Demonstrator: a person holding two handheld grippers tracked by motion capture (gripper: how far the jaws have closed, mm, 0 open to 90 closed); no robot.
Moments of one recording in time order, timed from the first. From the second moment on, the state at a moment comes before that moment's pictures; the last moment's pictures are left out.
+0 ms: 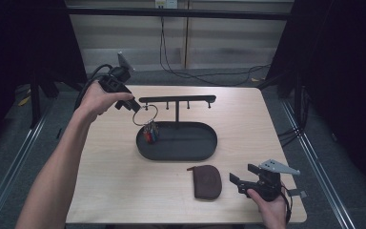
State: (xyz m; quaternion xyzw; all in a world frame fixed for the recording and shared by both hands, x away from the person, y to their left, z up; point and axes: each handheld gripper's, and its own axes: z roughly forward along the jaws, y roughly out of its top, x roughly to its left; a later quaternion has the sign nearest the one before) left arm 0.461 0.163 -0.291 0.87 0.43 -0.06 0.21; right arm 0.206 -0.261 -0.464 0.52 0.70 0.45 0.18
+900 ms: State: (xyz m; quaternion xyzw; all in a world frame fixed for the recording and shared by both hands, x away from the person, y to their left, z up) left arm 0.424 0.187 -0.308 0.86 0.44 -0.03 0.25; right arm 0.206 -0.261 -0.464 0.53 0.70 0.45 0.18
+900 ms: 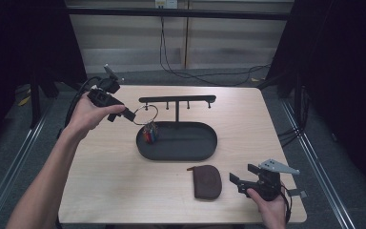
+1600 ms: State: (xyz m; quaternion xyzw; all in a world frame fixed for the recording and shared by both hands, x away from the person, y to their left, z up) left arm 0.378 0.207 -0.355 0.86 0.42 -0.02 0.31; right arm 0.205 -0.262 -0.464 0.53 0.70 0.45 0.18
